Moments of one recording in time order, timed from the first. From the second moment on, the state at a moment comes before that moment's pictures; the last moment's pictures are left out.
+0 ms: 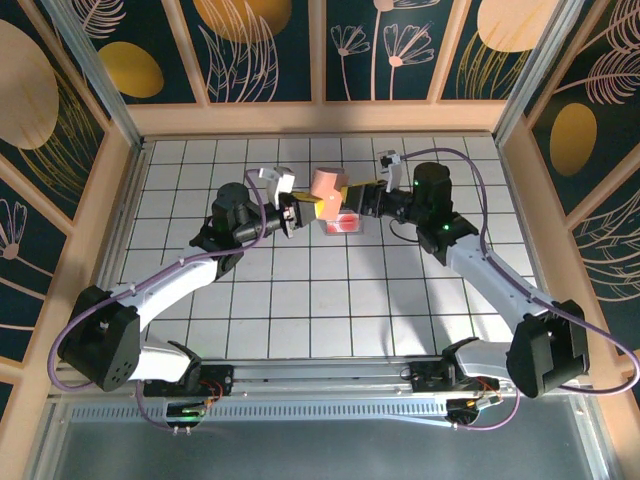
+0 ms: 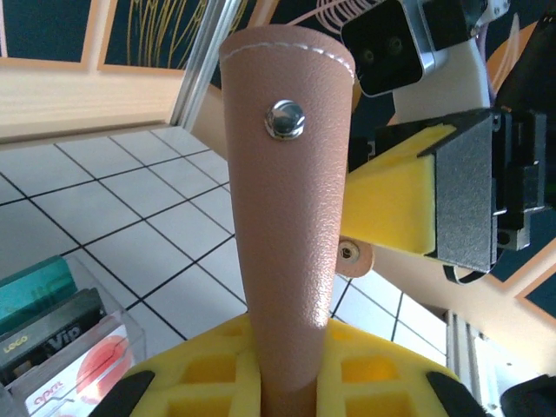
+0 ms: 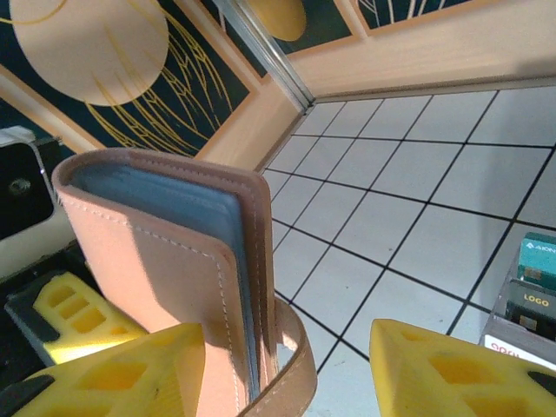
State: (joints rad) left arm -0.55 1.36 0.83 0.46 0.60 -0.44; right arm 0.42 1.26 0.93 0.09 -0.61 0.47
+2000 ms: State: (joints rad) left arm -0.52 1.41 0.82 0.76 0.89 -0.75; right arm 0.36 1.30 0.77 0.64 -1.05 0.69
